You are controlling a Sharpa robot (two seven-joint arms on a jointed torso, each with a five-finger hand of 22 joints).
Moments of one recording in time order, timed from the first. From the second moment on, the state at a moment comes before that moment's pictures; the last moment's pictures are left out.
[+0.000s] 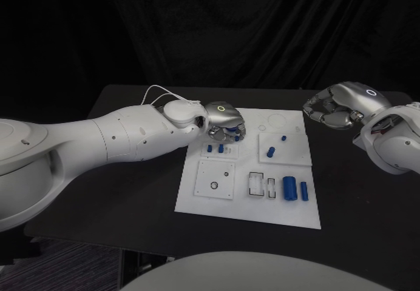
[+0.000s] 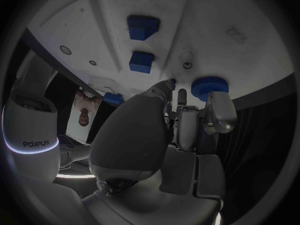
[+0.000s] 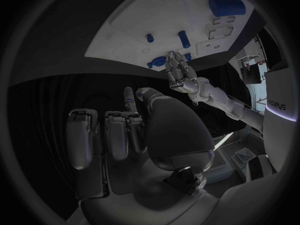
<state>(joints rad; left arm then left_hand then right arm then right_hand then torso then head) 1.30 -0.43 -0.21 1.07 -1.75 -0.26 0.31 1.59 -0.10 0.25 0.18 0.29 0.96 0.01 0.10 0.38 0.77 0.04 0.51 0.42 1.39 -0.02 1.44 1.24 0.09 1.33 0.09 1.15 1.31 1.41 -1.04 -0.25 1.60 -1.53 -0.52 -0.11 1.28 -0.01 0.26 0.20 0.58 0.98 0.10 0.08 0.28 1.46 0.01 1.57 1.31 1.47 -0.05 1.54 1.31 0.02 1.47 0.05 1.51 1.31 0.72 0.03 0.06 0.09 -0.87</state>
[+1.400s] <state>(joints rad) 1.30 -0.50 -0.21 1.11 -1.75 -0.31 0.33 1.54 -0.09 0.31 0.13 0.32 1.05 0.05 0.15 0.42 0.95 0.00 0.46 0.40 1.41 -0.06 1.44 1.24 0.09 1.36 0.07 1.20 1.31 1.41 -1.05 -0.25 1.60 -1.53 -0.52 -0.11 1.28 -0.01 0.26 0.20 0.58 0.98 0.10 0.08 0.28 1.46 0.01 1.57 1.31 1.47 -0.05 1.54 1.31 0.02 1.47 0.05 1.51 1.31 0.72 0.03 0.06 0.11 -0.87</state>
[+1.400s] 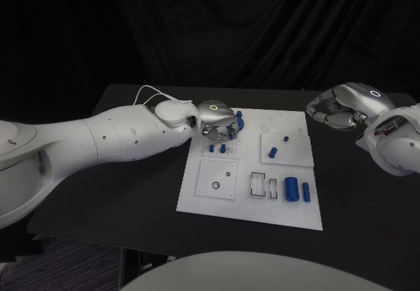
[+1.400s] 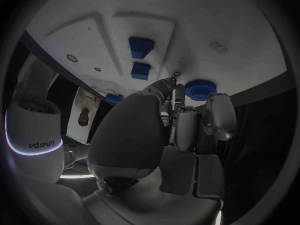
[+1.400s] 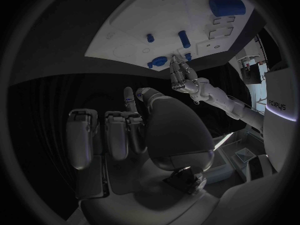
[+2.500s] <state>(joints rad) 1.32 -0.65 -0.21 1.26 -1.75 -0.35 0.30 1.52 -0.09 0.31 0.12 0.32 1.06 0.05 0.14 0.43 0.98 0.00 0.40 0.37 1.41 -0.06 1.44 1.23 0.09 1.37 0.07 1.21 1.31 1.41 -1.06 -0.25 1.60 -1.53 -0.52 -0.11 1.28 -0.01 0.26 0.20 0.58 0.98 0.10 0.08 0.28 1.46 0.01 1.57 1.31 1.47 -0.05 1.54 1.31 0.02 1.47 0.05 1.51 1.31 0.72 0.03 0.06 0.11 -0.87</state>
